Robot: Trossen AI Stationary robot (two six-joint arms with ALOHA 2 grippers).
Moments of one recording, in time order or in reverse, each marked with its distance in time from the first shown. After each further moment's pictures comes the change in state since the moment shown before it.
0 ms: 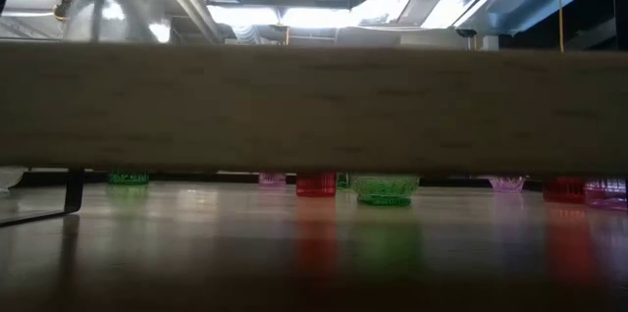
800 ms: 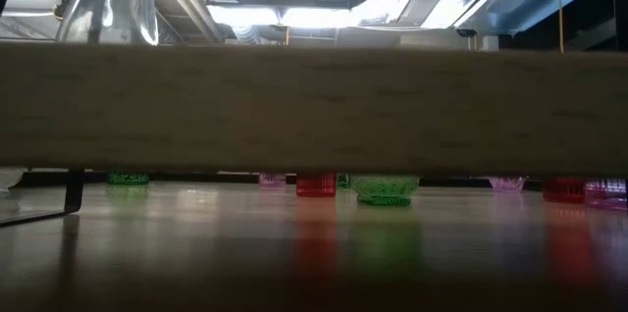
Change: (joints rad) left arm -0.010 0.026 0.000 0.007 0.028 -0.028; right arm 0.000 -0.043 0.000 -0.074 -0.056 0.004
